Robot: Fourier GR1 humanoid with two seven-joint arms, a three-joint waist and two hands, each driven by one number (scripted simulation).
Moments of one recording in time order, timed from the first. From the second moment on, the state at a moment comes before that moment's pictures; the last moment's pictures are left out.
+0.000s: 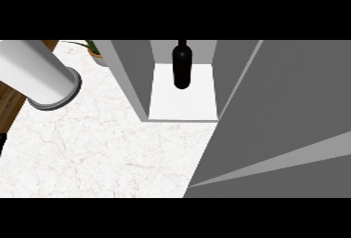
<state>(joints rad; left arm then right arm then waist) 0.44 0.78 -0.13 -2.06 0.89 0.17 -0.55 0.02 -0.07 0.78 -2.45 0.03 -0.05 0.71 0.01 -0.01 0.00</state>
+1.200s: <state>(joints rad) 0.30 0.73 -0.10 -2.01 0.94 0.12 -0.43 -0.77 -0.05 0.75 -2.05 -0.10 -0.50 0.73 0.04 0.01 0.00</state>
